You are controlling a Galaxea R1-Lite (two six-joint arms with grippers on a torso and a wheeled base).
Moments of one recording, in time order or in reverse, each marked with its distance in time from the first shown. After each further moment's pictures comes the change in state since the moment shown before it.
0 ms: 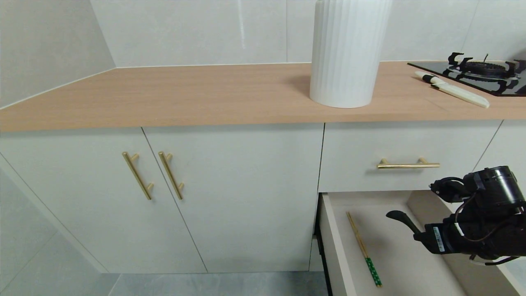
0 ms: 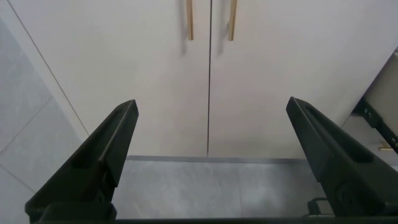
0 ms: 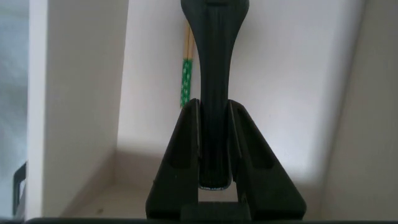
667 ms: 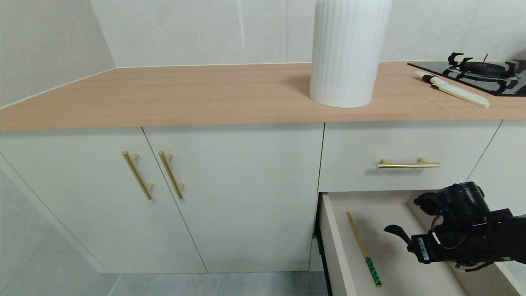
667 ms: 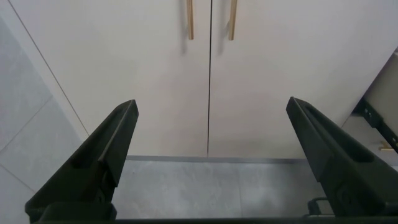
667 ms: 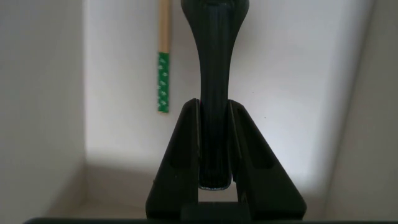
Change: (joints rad) left arm 0.000 0.000 0.000 0.000 0.000 0.000; right arm 0.000 0.207 0.022 -0.121 -0.074 0.000
